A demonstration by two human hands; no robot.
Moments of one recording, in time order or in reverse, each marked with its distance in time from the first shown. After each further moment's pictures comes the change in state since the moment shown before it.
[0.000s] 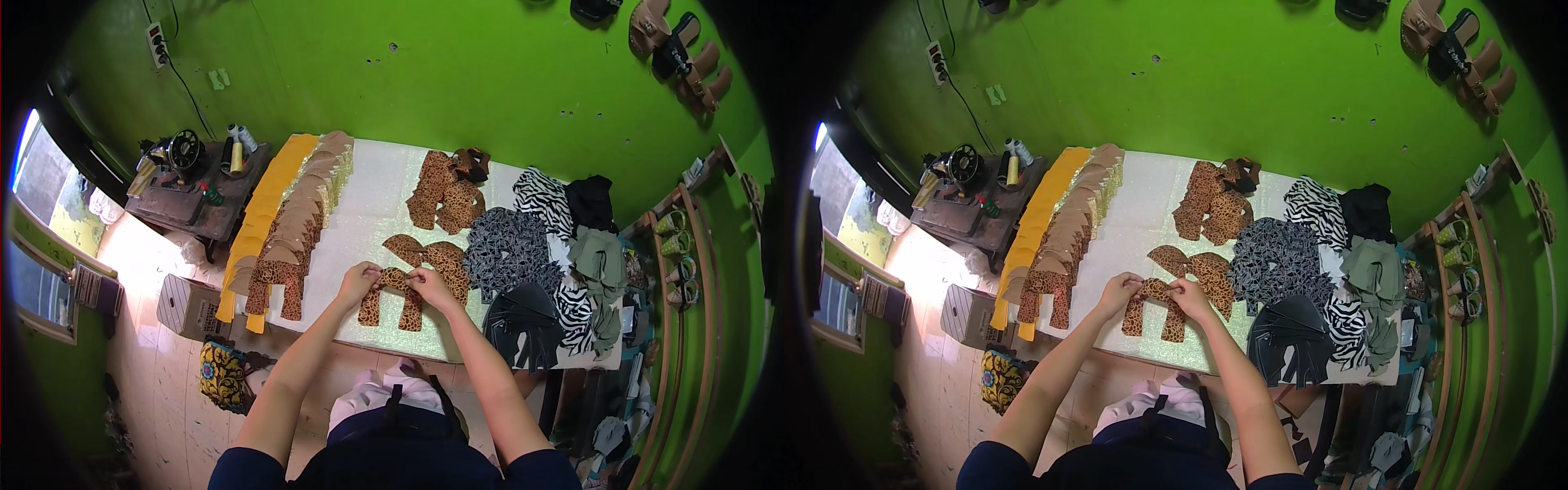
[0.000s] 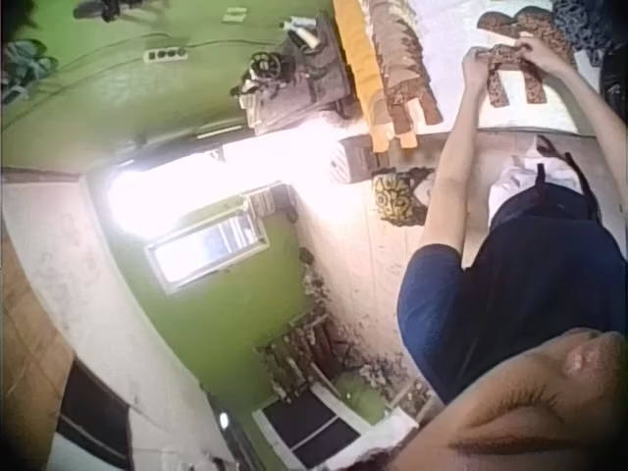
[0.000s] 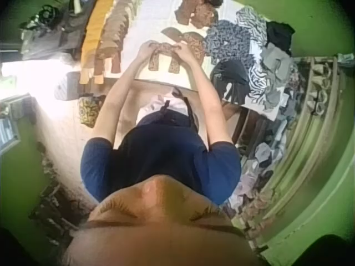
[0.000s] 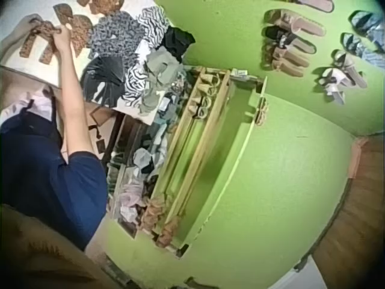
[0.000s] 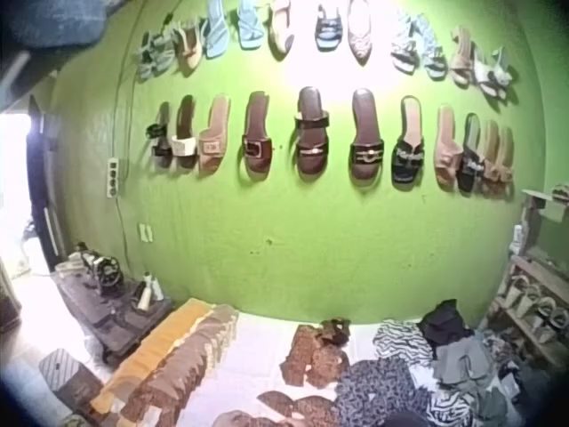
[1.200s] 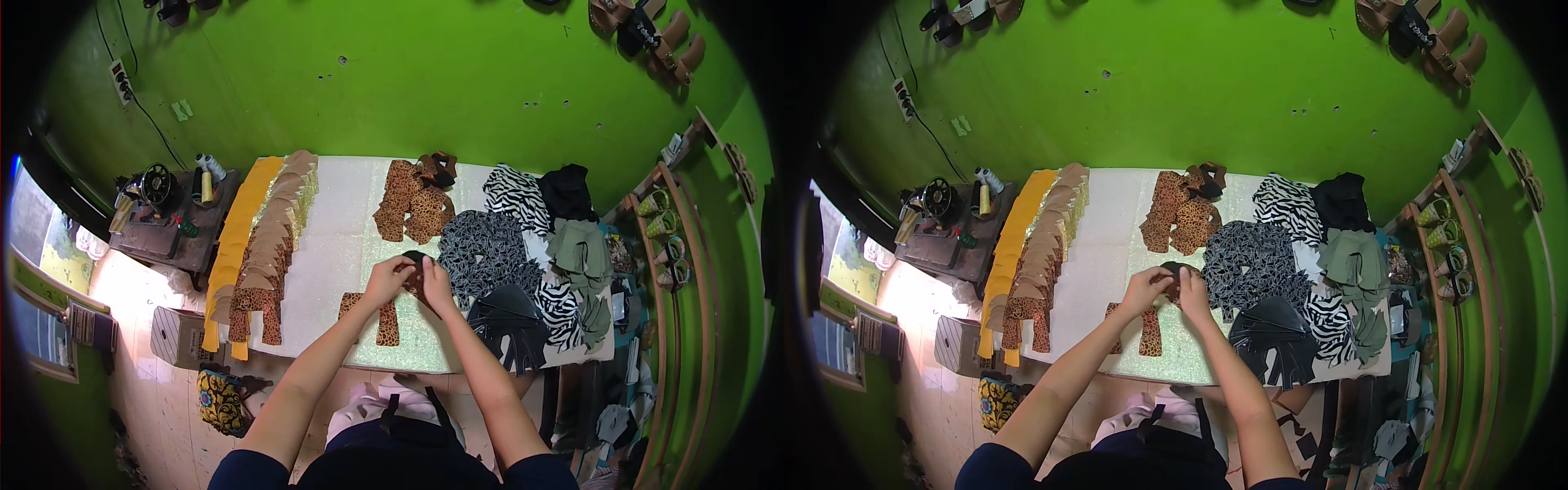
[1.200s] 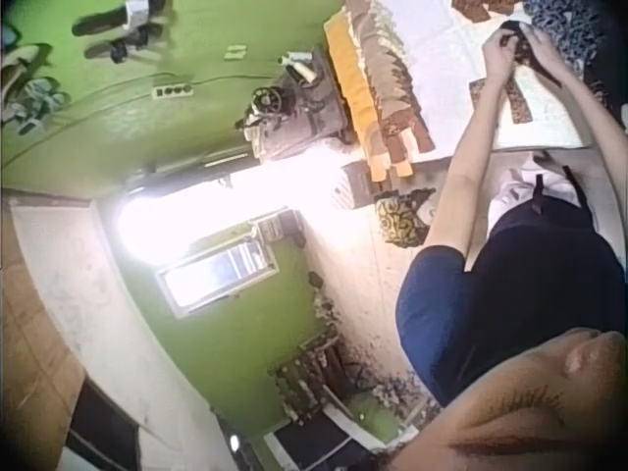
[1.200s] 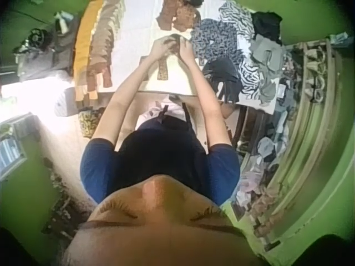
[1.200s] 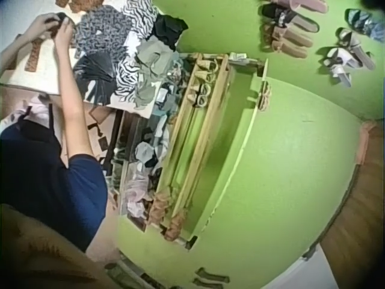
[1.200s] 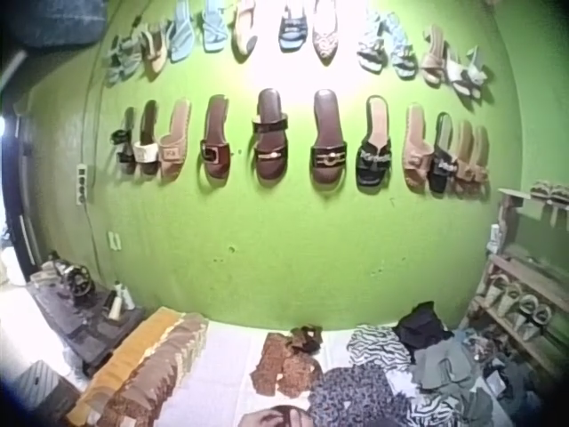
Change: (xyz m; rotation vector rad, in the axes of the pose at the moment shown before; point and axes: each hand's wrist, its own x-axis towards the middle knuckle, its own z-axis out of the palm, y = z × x) left_hand 0.033 0.064 0.109 0.330 -0.136 0.305; right_hand -0.008 -0.012 -0.057 -0.040 0.448 -0.141
